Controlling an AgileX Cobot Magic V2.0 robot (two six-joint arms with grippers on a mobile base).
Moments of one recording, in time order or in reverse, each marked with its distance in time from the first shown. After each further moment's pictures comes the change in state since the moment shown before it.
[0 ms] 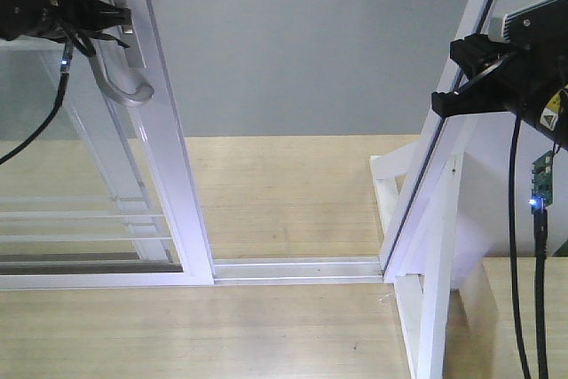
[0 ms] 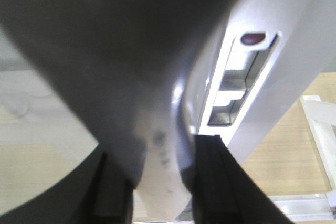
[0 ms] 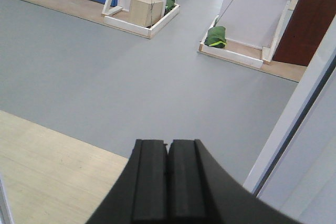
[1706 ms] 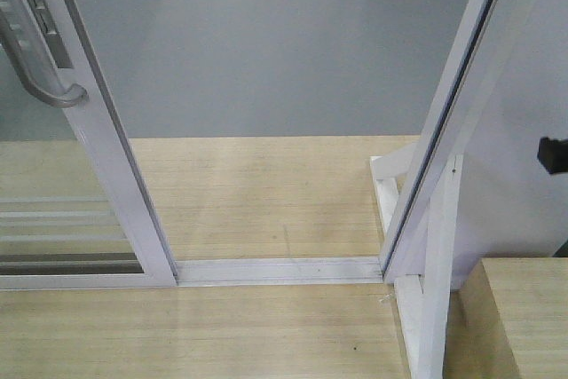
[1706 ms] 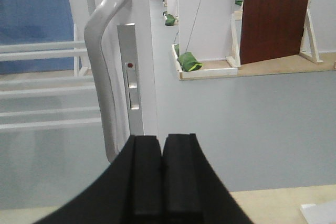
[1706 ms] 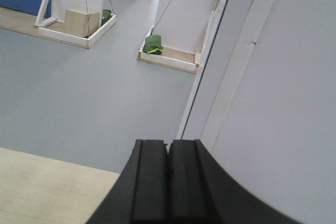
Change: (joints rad) left arm 0.089 -1.251 1.136 0.120 -0.438 -0.053; right arm 0.000 -0.621 0.193 -0.014 0.413 0.047
